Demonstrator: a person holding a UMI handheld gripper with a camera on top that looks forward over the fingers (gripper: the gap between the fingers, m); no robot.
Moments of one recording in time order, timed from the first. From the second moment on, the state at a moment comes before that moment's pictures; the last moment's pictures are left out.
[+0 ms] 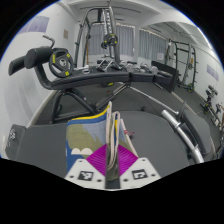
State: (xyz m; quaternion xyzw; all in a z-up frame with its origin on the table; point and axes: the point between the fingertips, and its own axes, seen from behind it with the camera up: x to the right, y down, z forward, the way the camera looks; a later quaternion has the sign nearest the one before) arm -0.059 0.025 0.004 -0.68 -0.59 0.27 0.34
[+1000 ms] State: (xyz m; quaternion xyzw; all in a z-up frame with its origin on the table) arm 0.319 -0.053 0.241 -0.66 -0.56 0.31 0.40
